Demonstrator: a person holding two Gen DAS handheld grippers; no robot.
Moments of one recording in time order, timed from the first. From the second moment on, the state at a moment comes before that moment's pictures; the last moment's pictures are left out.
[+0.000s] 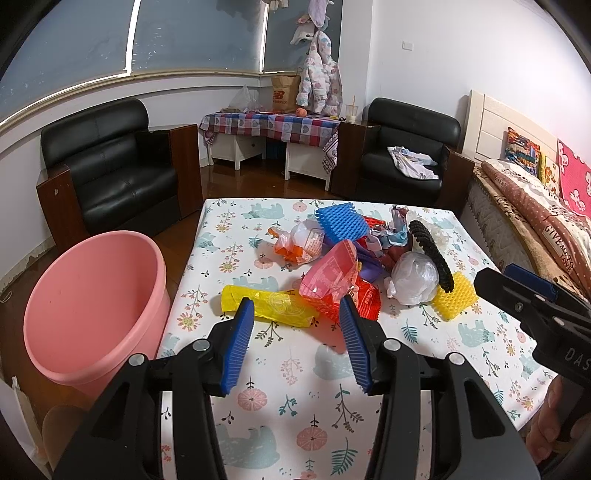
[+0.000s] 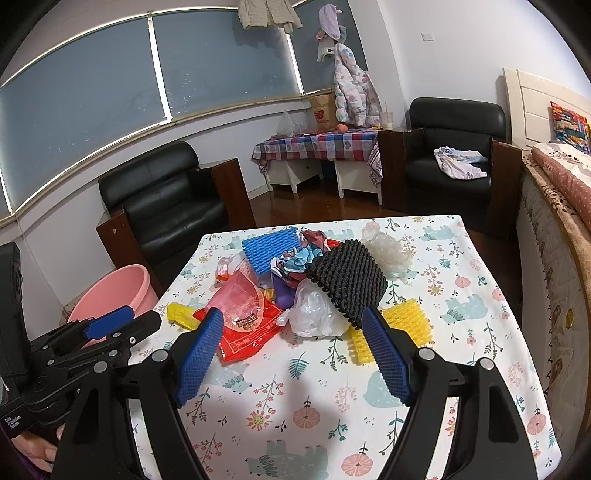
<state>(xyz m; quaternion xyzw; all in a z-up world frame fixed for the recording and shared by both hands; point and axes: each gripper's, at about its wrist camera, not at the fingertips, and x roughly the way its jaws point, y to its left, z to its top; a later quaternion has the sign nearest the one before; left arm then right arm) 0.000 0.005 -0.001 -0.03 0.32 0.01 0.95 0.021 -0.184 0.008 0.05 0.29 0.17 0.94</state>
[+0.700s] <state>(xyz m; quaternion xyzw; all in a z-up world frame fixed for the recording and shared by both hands) -0.002 0.005 0.000 -0.03 0.31 0.01 0.95 0.019 -0.184 0.011 0.05 0.29 0.17 0.94</state>
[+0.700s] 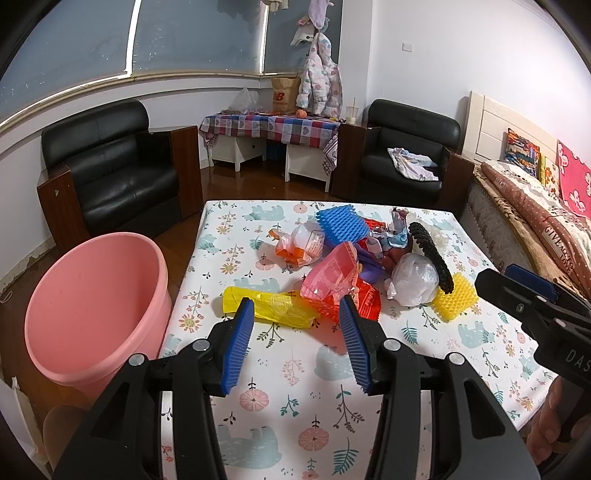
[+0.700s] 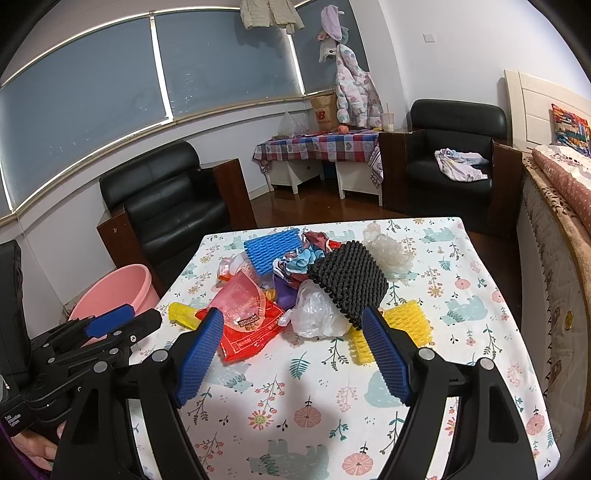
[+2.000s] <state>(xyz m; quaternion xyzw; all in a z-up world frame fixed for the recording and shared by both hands) -0.058 0.014 0.021 -0.11 0.27 -0.04 0.96 -0.048 -0.211 0.044 0.07 0.24 0.15 0.96</state>
